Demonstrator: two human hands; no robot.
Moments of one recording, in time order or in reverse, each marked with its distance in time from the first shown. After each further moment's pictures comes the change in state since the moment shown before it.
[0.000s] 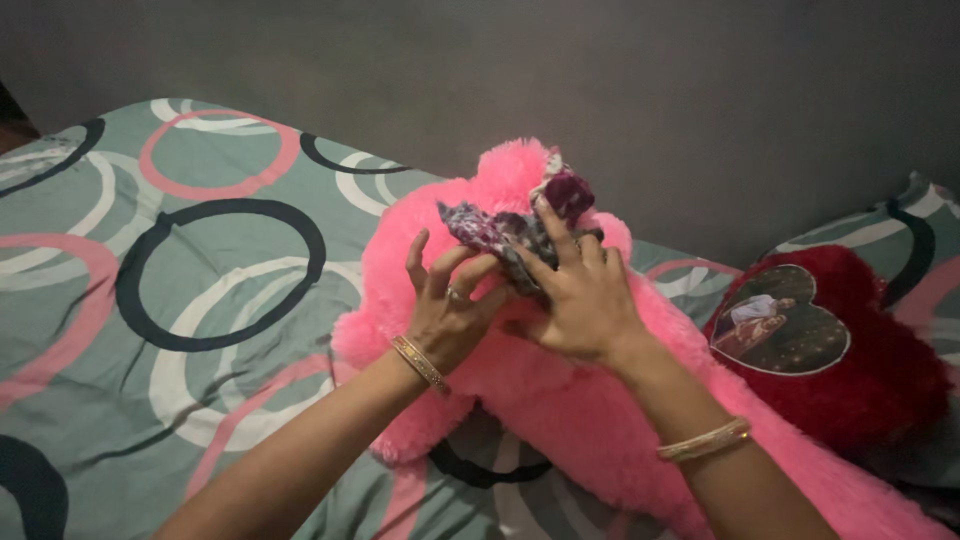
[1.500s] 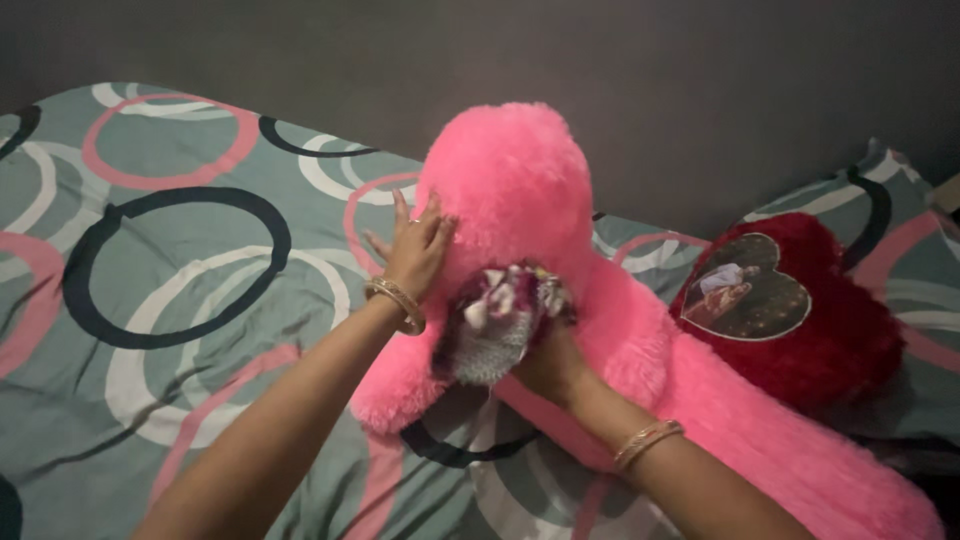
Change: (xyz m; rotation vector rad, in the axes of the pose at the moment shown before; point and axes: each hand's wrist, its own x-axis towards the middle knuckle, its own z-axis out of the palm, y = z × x) left_hand 0.002 -0.046 0.080 -0.349 -0.609 -0.946; right_hand -0.080 -0.024 0.065 -0.320 0.020 -0.148
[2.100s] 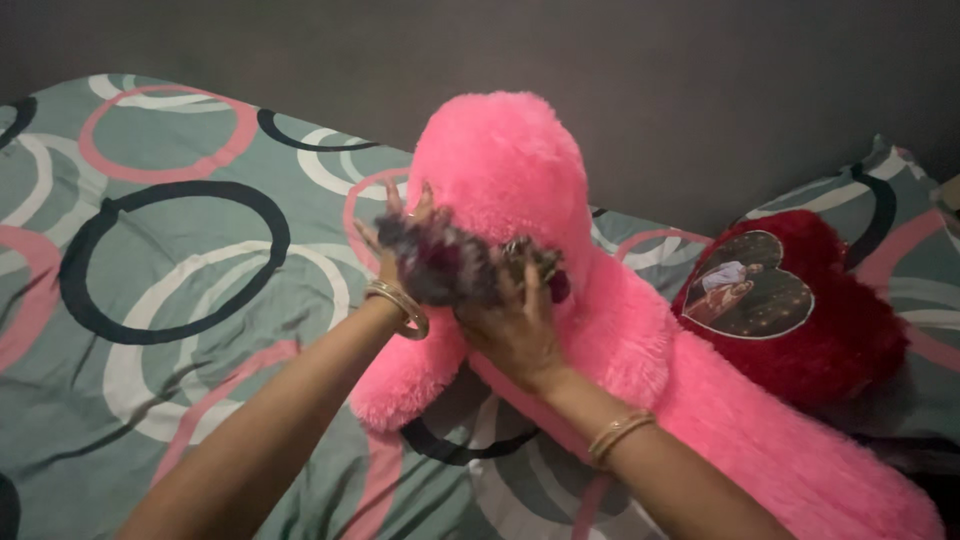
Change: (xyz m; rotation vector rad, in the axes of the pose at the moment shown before) left_hand 0.025 -0.060 0.040 0.350 0.323 0.176; right_hand 0.014 -0.013 0.010 0.350 0.253 0.140
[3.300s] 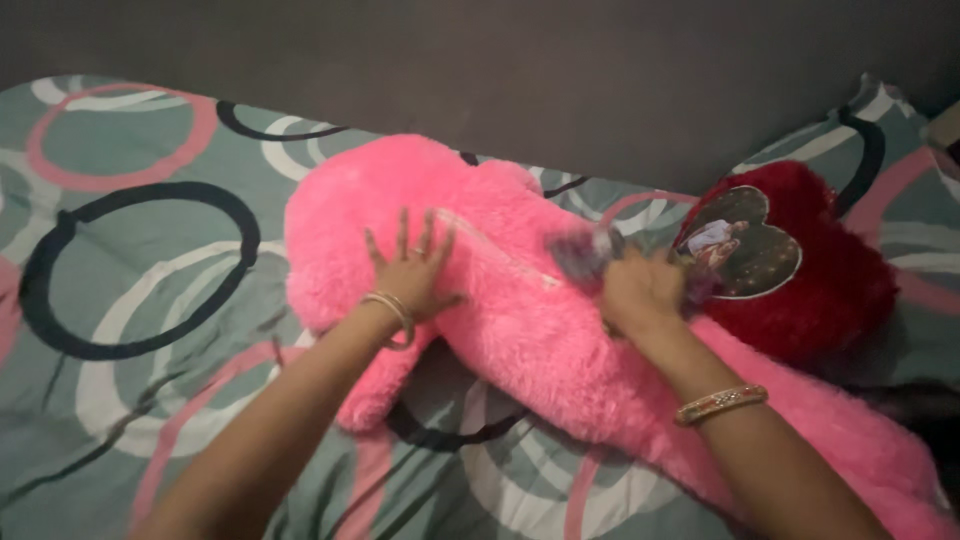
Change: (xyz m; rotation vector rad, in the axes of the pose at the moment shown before) left_hand -0.044 0.042 -0.030 0.305 -0.666 0.242; right_hand -0.047 0.122 -0.060 -0.441 -1.053 0.778
